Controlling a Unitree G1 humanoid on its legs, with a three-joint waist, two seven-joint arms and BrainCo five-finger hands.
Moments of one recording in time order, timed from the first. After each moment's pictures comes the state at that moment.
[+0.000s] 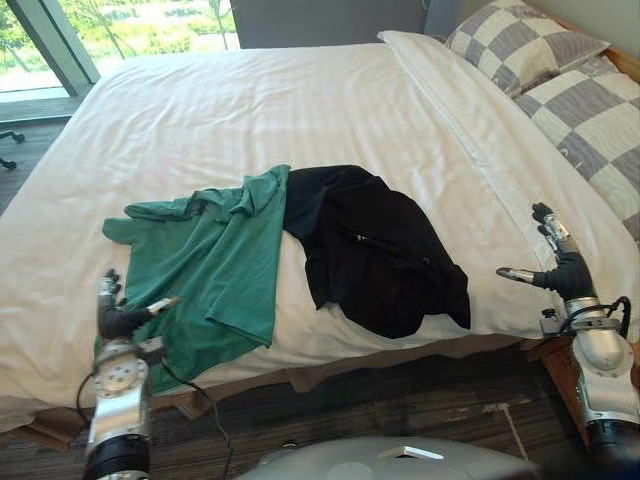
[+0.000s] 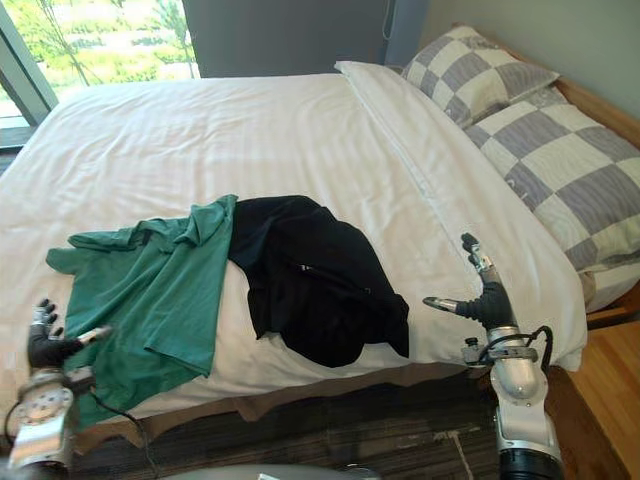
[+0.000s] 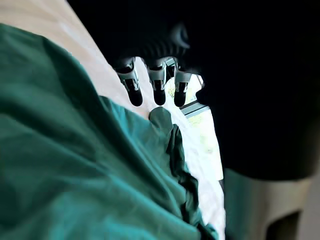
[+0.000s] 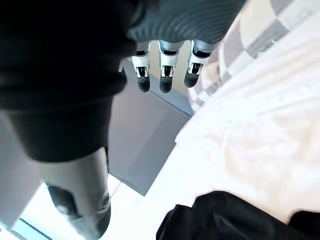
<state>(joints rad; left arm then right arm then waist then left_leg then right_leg) 0.10 0.36 0.33 0.47 0.04 -0.15 0.25 0.07 -0.41 -0.23 0.21 -0.06 -0.41 0.11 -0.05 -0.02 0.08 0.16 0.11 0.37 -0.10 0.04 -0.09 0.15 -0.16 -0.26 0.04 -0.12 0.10</state>
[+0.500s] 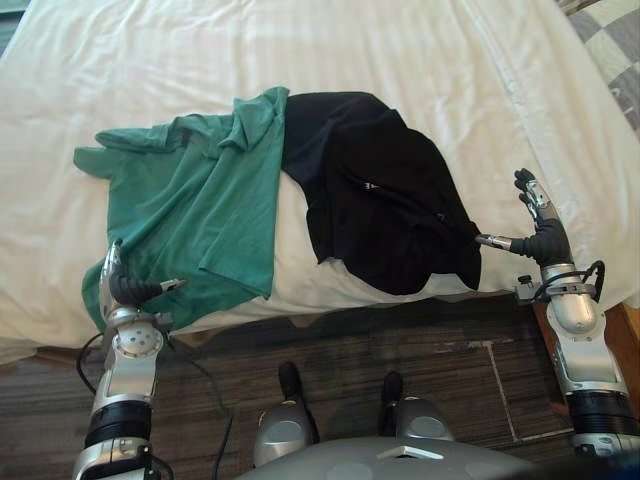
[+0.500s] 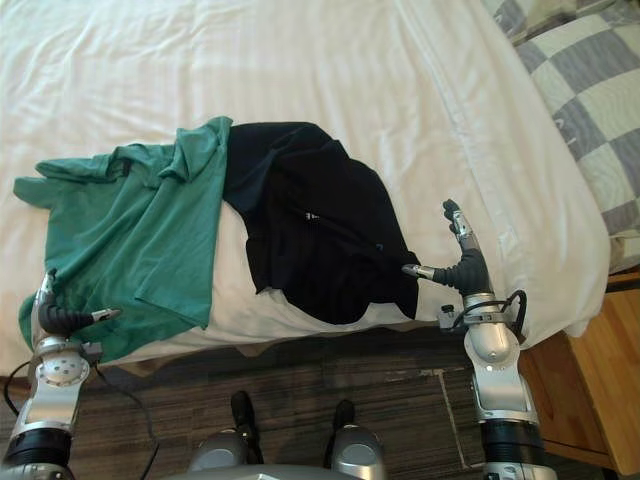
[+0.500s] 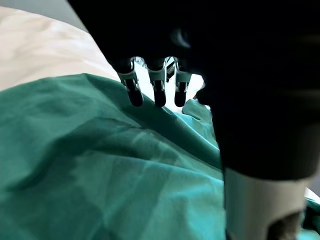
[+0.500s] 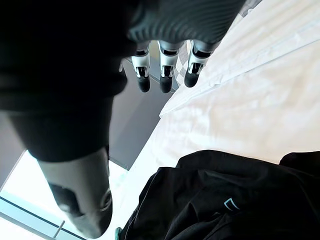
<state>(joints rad) -0.02 0.49 0.30 0.40 0.27 -0.03 0.38 -0.04 -0.41 -0.15 0.05 -0.06 -0.30 0.00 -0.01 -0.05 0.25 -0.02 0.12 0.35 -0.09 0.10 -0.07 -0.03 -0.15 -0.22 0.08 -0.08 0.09</state>
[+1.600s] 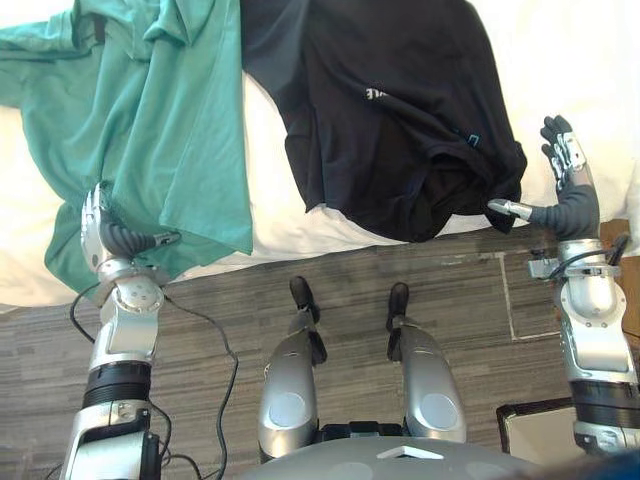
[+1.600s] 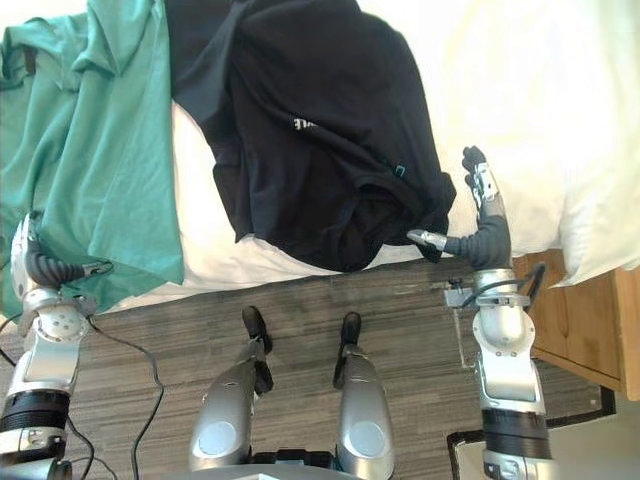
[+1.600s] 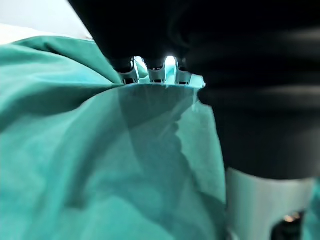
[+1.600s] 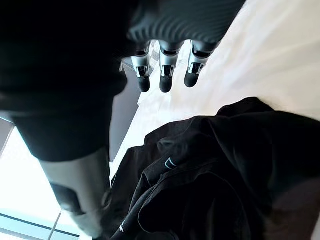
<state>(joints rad) -0.17 0.52 0.23 0.34 0.34 0.13 0.43 -0.13 -0.41 -0.19 -0.10 0.02 -0.31 -0.01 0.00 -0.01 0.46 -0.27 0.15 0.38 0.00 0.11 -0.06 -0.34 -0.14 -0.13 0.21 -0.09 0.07</state>
